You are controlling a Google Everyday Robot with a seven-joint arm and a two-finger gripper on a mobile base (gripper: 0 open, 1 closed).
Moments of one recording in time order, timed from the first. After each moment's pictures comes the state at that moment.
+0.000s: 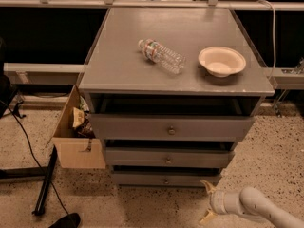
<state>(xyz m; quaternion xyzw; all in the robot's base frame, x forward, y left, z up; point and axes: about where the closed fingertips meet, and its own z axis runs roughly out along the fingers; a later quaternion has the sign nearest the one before) 0.465 -0.228 0.246 -0.59 0.70 0.17 0.36</state>
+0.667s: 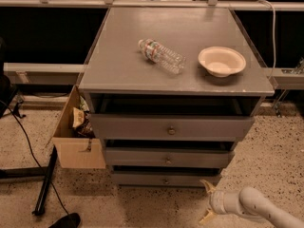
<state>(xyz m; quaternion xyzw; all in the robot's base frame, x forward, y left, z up) 0.467 -0.227 0.245 -0.60 0.70 0.16 0.36</state>
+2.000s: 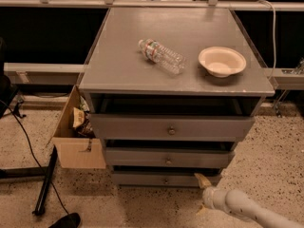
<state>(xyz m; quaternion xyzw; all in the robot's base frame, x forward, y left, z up) 0.509 -0.220 0.220 -0.67 0.64 0.00 0.37</state>
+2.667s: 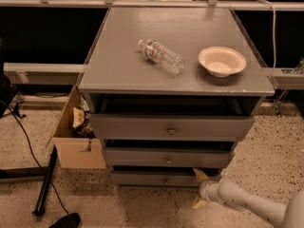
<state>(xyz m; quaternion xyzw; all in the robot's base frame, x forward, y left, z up) 0.543 -0.219 0.205 -0.67 0.66 -0.01 0.34</state>
